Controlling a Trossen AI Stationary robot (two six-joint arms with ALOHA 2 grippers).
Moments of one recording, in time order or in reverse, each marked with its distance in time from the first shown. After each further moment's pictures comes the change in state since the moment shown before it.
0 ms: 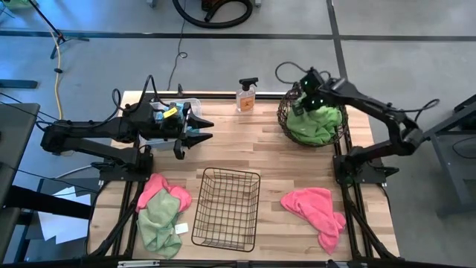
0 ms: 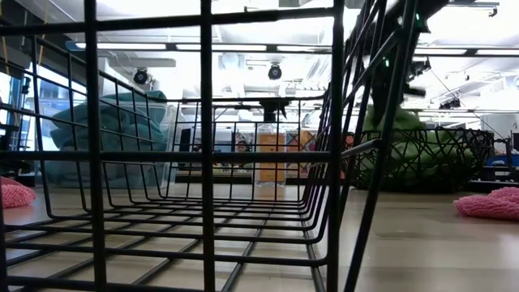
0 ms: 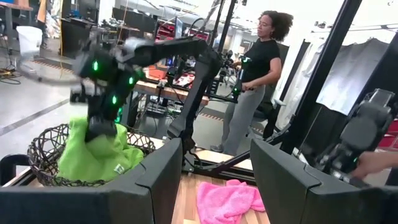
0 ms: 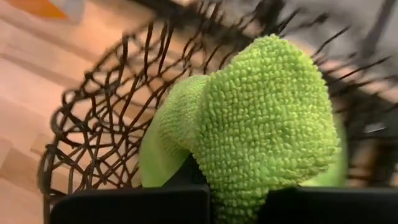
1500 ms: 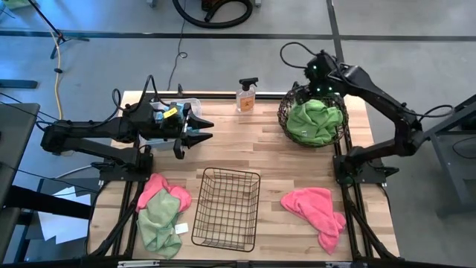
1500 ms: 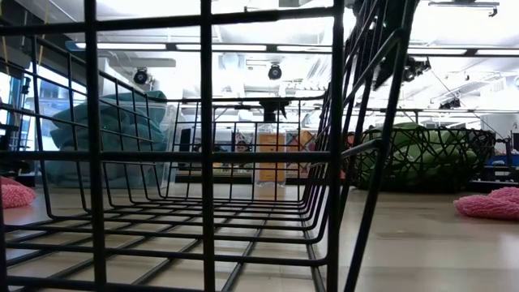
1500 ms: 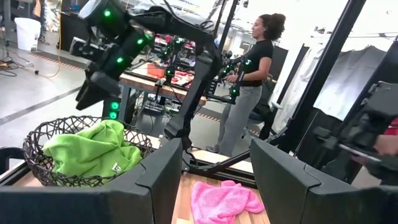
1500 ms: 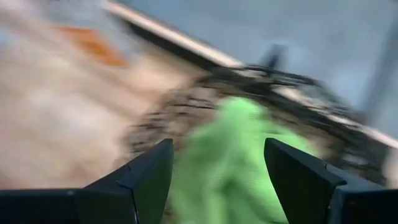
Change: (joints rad) left arm 0.000 0.000 0.000 0.000 0.000 -0.042; right arm 0.020 -0.009 0.288 -0.165 -0.050 -0.043
